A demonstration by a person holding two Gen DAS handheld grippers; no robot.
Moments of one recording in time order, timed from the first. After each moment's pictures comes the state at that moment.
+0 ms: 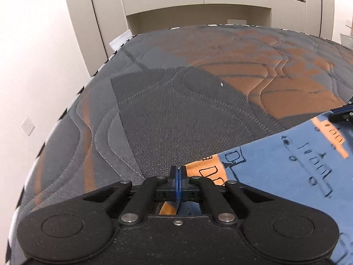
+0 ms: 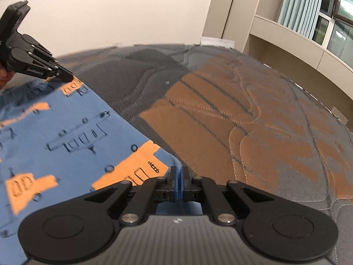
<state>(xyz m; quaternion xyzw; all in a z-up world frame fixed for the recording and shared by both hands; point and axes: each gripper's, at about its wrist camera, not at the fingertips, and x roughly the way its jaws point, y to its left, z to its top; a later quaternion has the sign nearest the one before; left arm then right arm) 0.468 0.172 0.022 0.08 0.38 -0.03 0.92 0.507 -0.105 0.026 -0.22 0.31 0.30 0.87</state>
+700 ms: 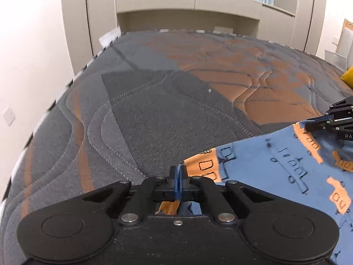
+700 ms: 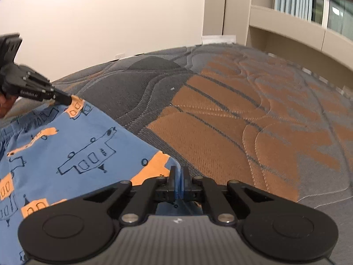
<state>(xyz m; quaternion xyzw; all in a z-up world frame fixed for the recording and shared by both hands) 0.447 0.196 0.039 0.03 0.37 -0.09 0.92 0.514 -0.108 0.033 -0.15 0.33 0.33 0.87</state>
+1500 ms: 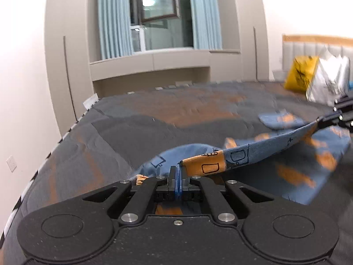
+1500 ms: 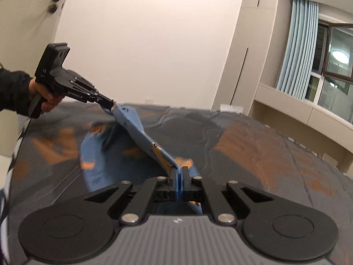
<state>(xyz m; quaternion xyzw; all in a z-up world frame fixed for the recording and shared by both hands) 0.166 0.175 0.051 0.09 0.20 -0.17 0.96 0.177 -0.147 0.078 -0.20 0.15 0.35 0.90</state>
